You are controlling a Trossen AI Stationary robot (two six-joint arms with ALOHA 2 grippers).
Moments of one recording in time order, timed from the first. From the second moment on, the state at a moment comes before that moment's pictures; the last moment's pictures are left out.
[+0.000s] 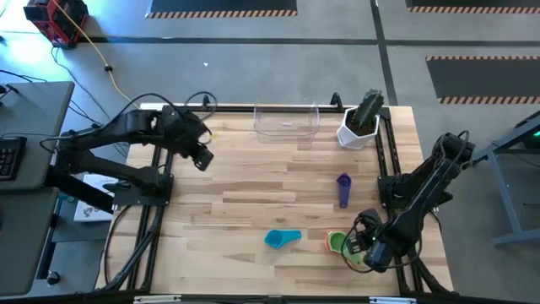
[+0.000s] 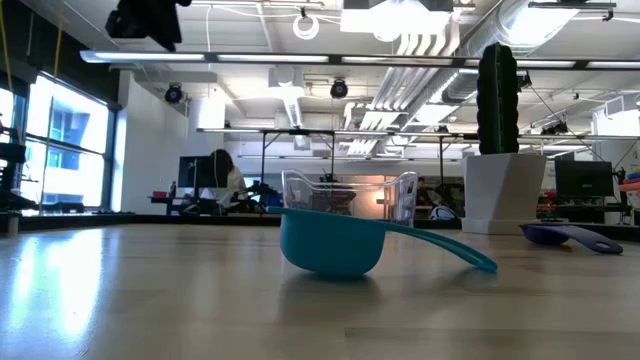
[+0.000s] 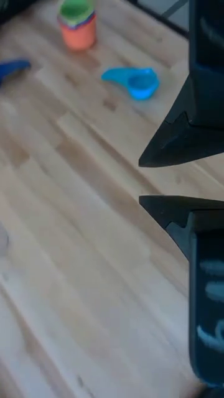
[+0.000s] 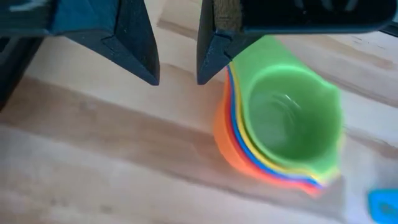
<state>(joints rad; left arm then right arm) 0.18 1.08 1.28 -1.23 -0.04 -0.68 0.94 1.44 0.96 -0.99 0.13 2.22</state>
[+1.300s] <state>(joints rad) -0.26 1.80 1.28 -0.44 0.05 -0.64 0.76 1.33 0.96 -1.07 0.33 1.95</state>
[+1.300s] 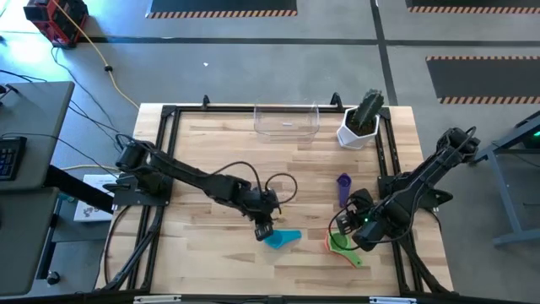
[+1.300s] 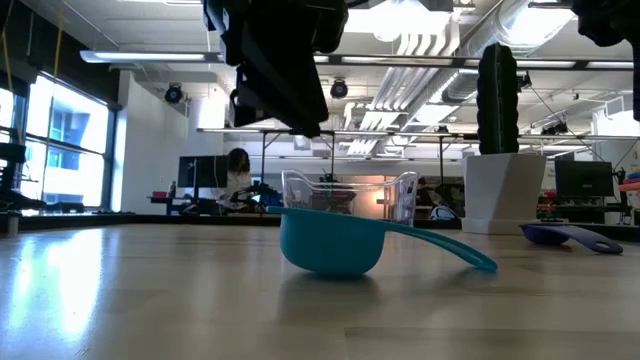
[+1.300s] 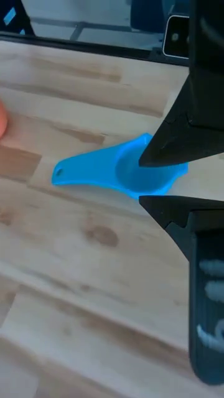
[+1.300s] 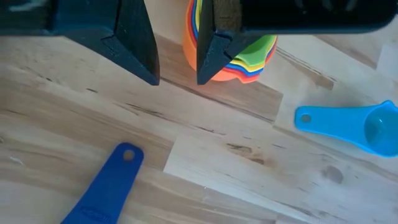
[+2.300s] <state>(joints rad) -0.29 2.01 1.29 -0.32 0.08 -0.65 0.76 1.33 0.96 -1.08 0.33 1.95</state>
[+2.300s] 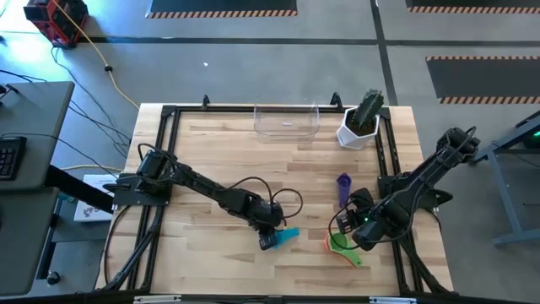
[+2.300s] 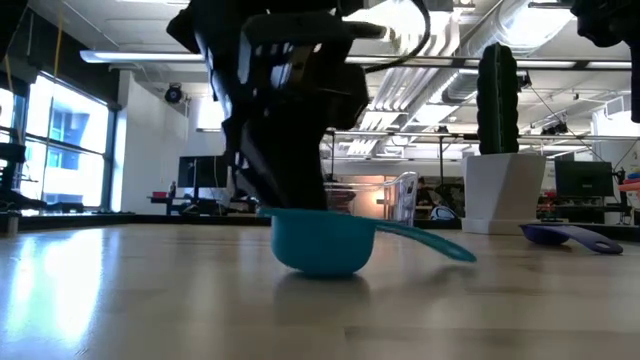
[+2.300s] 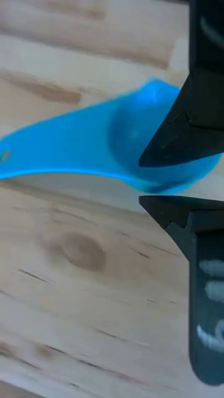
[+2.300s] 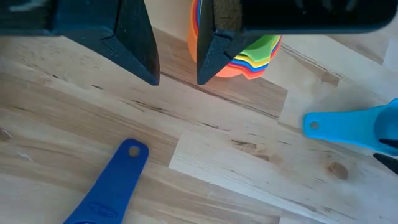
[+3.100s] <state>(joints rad) -0.27 2.01 1.29 -0.28 0.07 -0.63 0.76 1.33 0.96 -1.06 0.40 1.89</state>
